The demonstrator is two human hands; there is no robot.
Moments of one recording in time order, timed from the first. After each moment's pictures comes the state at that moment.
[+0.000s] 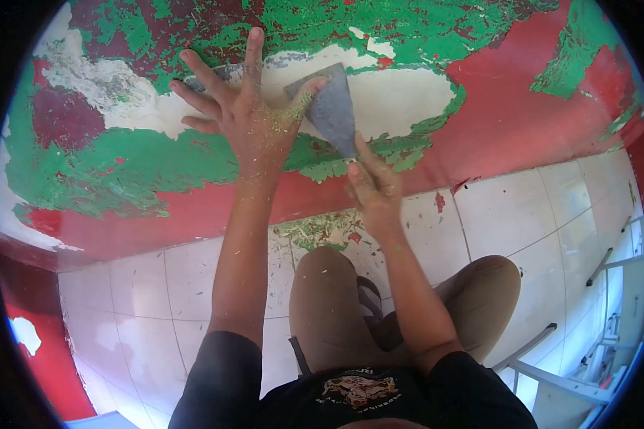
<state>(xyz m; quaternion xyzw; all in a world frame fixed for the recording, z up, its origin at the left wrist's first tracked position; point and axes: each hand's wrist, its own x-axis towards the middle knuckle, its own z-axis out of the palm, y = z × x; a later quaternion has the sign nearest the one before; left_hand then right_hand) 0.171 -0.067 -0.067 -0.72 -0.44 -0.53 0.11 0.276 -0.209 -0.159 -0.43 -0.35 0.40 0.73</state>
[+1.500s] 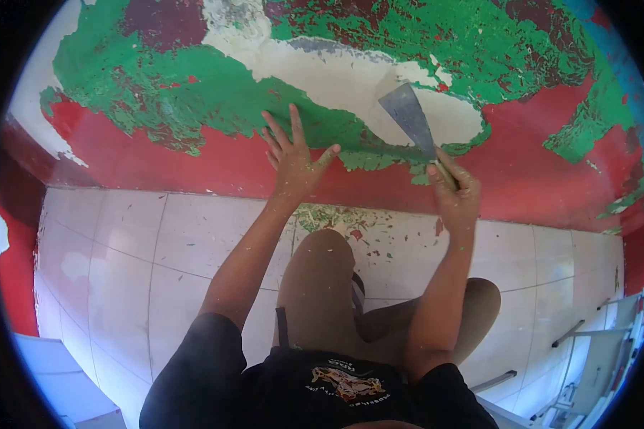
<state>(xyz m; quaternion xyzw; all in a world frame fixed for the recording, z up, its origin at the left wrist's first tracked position) 0.093 -0.122 -0.159 -0.72 -0.58 -0.34 -0.17 0.343 -0.253 -0.116 -0.54 -0.55 0.16 0.62</state>
